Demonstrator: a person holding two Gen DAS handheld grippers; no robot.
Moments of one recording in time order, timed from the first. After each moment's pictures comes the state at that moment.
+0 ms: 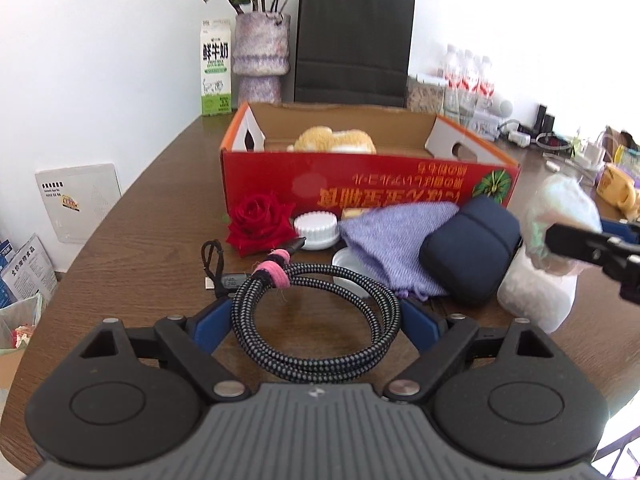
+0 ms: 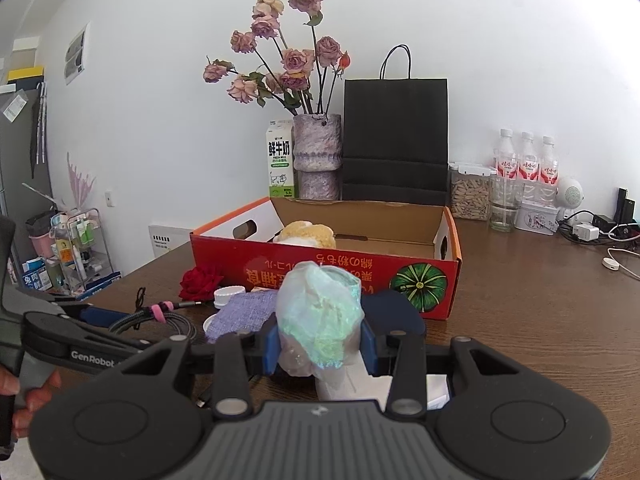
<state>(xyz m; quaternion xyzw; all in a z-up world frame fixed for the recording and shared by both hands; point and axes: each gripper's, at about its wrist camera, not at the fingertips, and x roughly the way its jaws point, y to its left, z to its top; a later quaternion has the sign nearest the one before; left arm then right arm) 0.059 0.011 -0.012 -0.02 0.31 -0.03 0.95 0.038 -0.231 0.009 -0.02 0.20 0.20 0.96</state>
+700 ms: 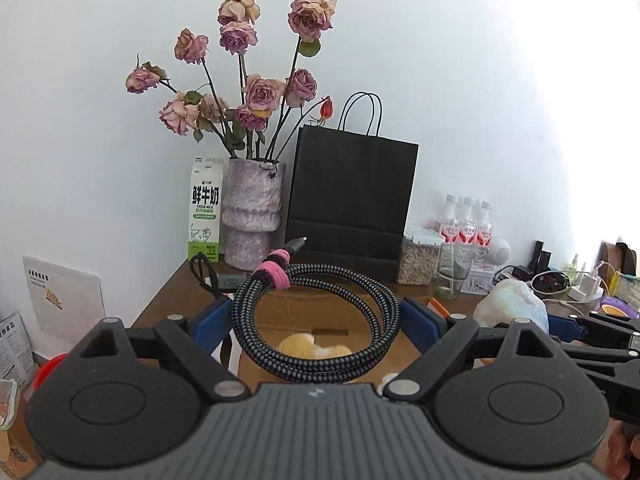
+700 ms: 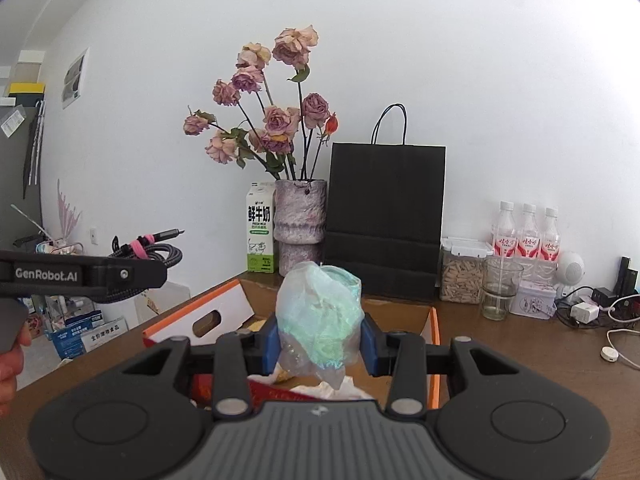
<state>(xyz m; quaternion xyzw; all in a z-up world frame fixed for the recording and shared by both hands) 0.150 0.001 0.094 -0.06 0.14 -0.03 0.99 0.146 -0.227 0.077 -0.03 0.13 0.19 0.97</state>
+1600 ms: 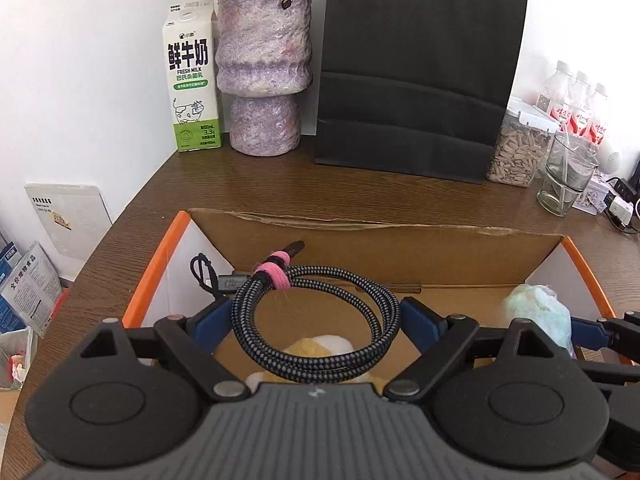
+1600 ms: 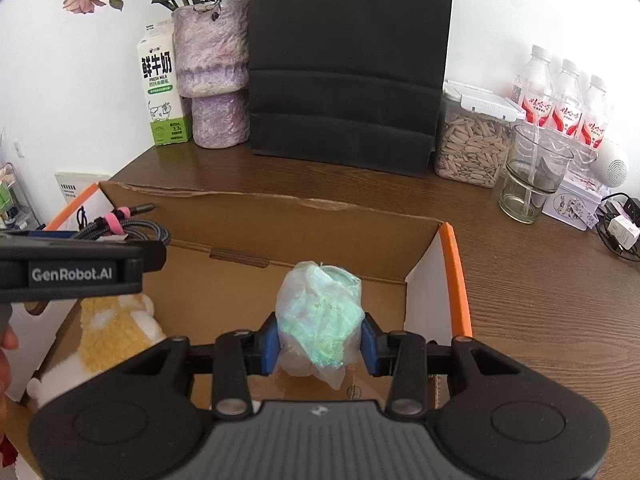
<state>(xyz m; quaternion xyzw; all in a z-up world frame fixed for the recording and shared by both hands) 0.367 -0.015 0.013 -0.03 0.36 0.04 0.93 0.369 -0.194 -0.004 -0.05 0.38 0.13 0.91</state>
